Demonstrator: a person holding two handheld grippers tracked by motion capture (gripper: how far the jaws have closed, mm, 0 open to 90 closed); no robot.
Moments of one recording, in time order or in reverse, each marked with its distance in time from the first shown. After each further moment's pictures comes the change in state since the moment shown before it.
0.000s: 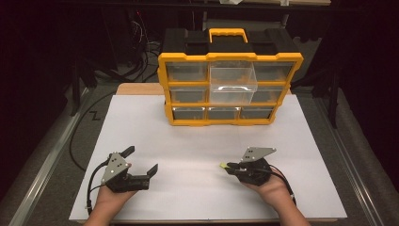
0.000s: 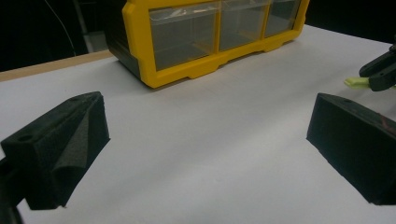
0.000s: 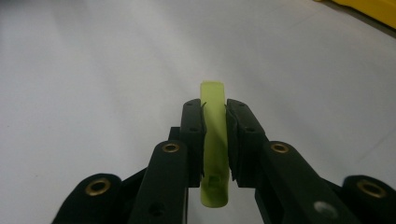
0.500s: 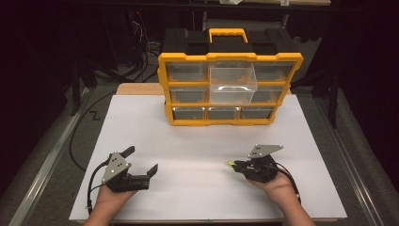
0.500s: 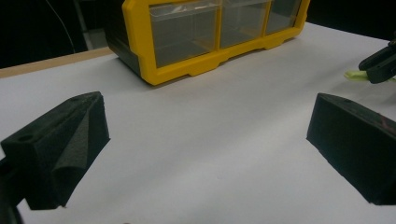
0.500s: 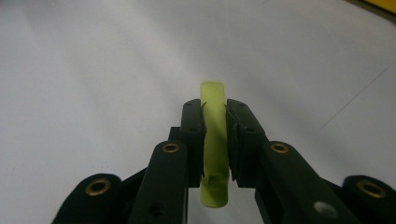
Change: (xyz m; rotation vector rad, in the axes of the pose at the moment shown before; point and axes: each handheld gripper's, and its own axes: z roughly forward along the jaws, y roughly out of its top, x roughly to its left) left arm 0.000 -0.001 0.001 0.003 -0.004 0.002; right arm -0.015 -0.008 -0.007 0.034 -0.030 0.078
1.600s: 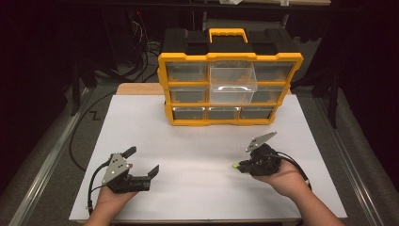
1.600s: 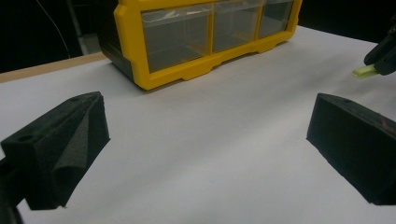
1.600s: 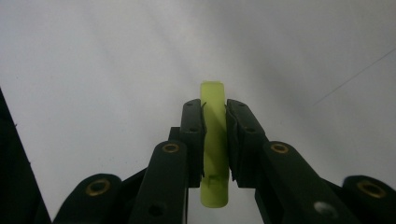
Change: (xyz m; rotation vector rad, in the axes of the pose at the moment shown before) left arm -0.004 0.001 -0.001 -0.013 -0.017 0.008; right arm -0.005 0.034 -0.019 0.259 0.058 -0.048
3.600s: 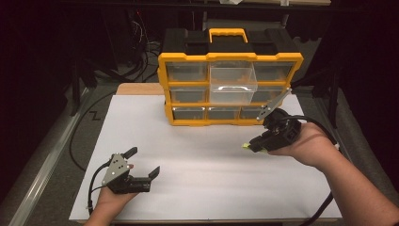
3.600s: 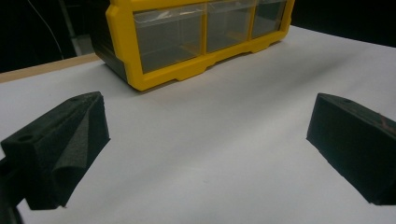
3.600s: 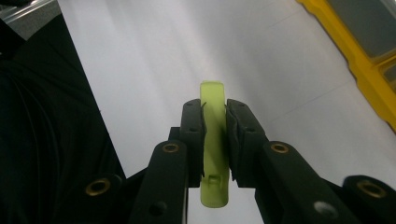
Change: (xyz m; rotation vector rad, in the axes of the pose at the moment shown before) left arm -0.001 0.000 0.000 -0.003 -0.021 -0.001; right arm -0.003 0.075 -0.108 0.100 0.065 -0.107
